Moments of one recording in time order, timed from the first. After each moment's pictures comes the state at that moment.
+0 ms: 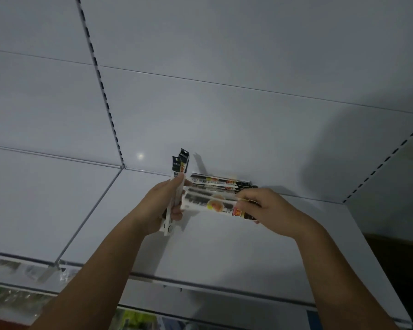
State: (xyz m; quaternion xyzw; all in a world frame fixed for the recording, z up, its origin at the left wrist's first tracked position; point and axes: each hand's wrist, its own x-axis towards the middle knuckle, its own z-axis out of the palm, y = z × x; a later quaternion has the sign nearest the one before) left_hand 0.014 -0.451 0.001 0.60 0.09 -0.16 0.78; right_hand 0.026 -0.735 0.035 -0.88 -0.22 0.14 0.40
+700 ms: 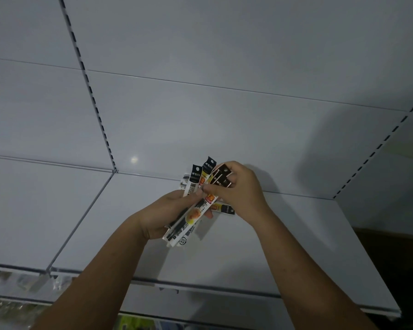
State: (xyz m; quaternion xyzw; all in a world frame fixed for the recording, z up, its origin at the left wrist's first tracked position) left_hand 0.002 -0.479 0.020 0.65 -0.09 -0.27 0.70; right_hand 0.029 -0.677 0.039 -0.78 -0.12 -0.02 0.62
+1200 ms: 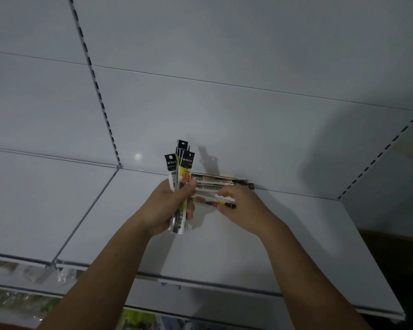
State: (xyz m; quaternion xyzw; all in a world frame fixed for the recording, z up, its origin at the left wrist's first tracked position) left_hand -0.001 -0.476 0.013 0.64 -0.02 -0.09 0.76; right_hand 0.039 -0.702 -0.010 -0.95 -0.15 0.05 0.28
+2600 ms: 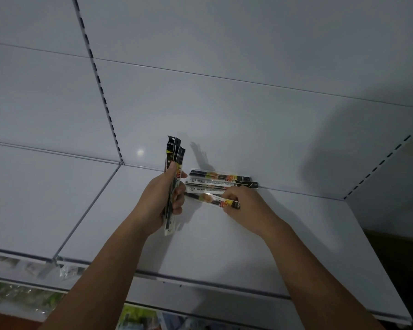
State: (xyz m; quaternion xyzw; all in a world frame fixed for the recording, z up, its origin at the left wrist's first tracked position) left_hand 0.007 -0.463 0.008 0.57 0.08 -0.08 0.81; right_hand 0.045 -0.705 -0.019 -0.94 -0.15 0.06 0.29
